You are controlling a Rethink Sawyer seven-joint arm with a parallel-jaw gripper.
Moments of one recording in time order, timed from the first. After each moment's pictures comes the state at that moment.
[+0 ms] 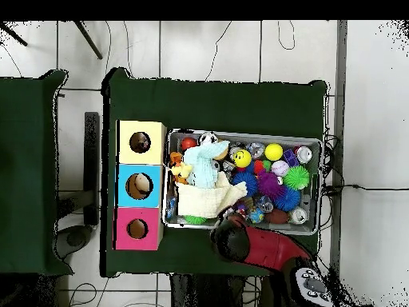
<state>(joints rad) -0.35 -0.58 -0.13 1.97 -0.20 0.12 2.41</state>
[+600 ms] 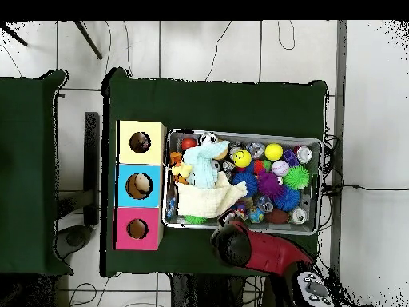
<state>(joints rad) -0.36 -0.59 -0.14 1.99 -0.22 0.12 2.41</state>
